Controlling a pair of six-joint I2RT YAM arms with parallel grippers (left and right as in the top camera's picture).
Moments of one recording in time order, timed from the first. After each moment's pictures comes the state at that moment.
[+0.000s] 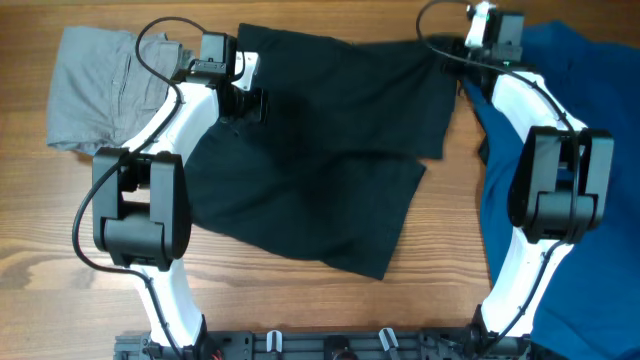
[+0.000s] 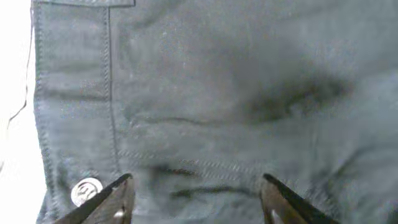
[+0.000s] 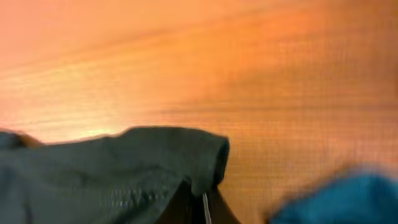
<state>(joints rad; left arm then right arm) -0.14 2.07 1.48 -0.58 0.18 -0.02 -0.05 2.19 1.57 -0.07 -0.19 0.15</state>
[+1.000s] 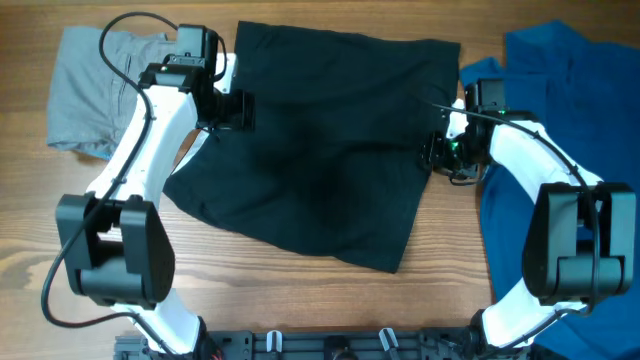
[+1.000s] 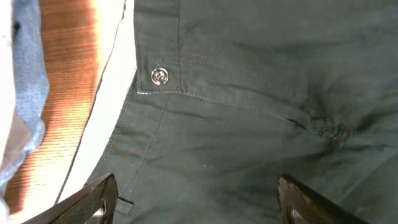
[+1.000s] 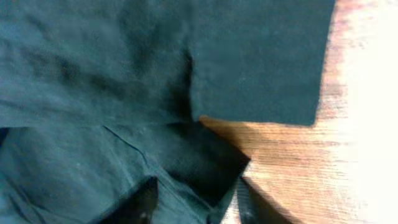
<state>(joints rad) -0.12 1.86 1.49 -0.88 0.09 -0.07 0.01 1.84 1.11 -0.67 -0.33 0.24</state>
